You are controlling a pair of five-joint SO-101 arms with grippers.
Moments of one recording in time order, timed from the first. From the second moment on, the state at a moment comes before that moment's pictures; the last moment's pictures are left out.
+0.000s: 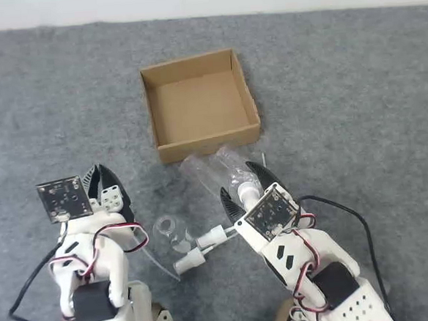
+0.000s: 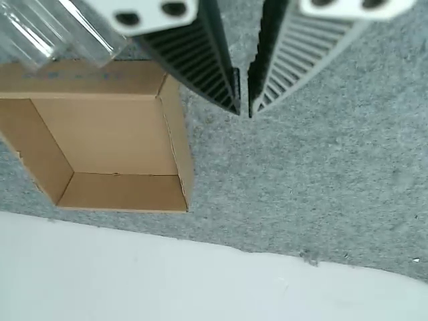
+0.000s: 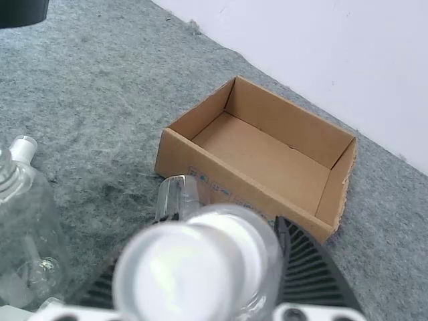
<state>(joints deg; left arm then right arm) -13.3 -102.6 82.7 56.8 10.0 -37.8 -102.7 90.1 40.8 14.3</state>
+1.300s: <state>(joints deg) -13.3 -102.7 83.6 56.8 7.3 -37.7 -102.7 79.2 44.7 14.3</state>
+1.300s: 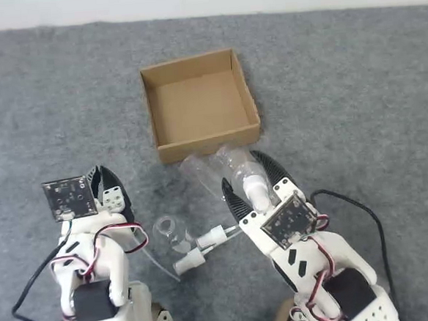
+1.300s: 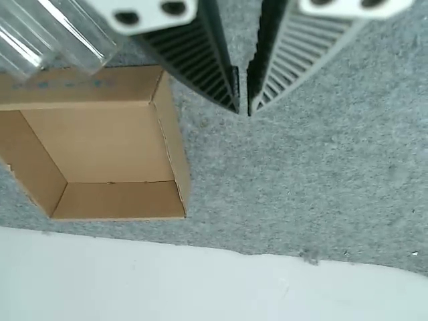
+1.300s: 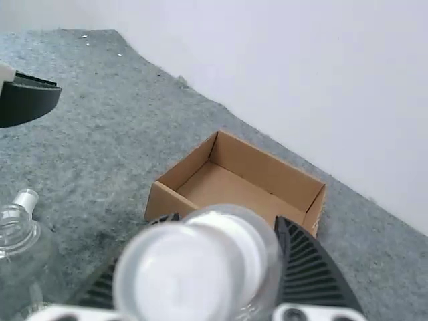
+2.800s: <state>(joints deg) -16.3 -102.5 85.8 55.1 7.2 -37.8 -37.5 39.5 31.3 14.3</state>
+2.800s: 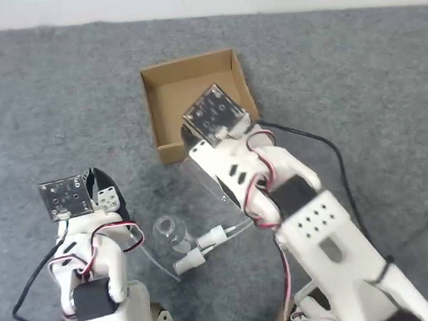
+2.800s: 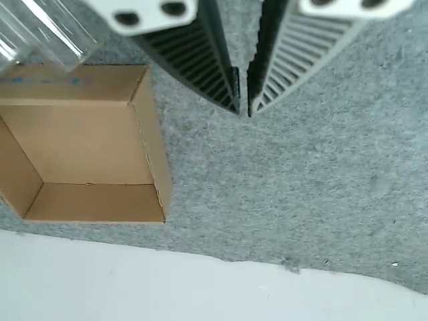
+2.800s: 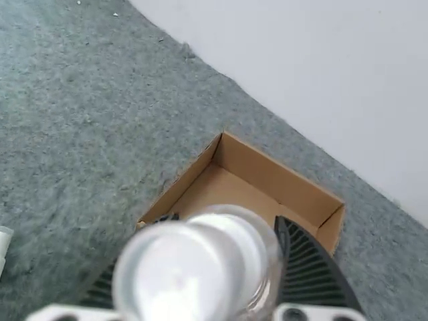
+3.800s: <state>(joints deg) -16.3 -102.5 85.8 55.1 7.2 -28.2 2.6 19.7 23.6 14.3</state>
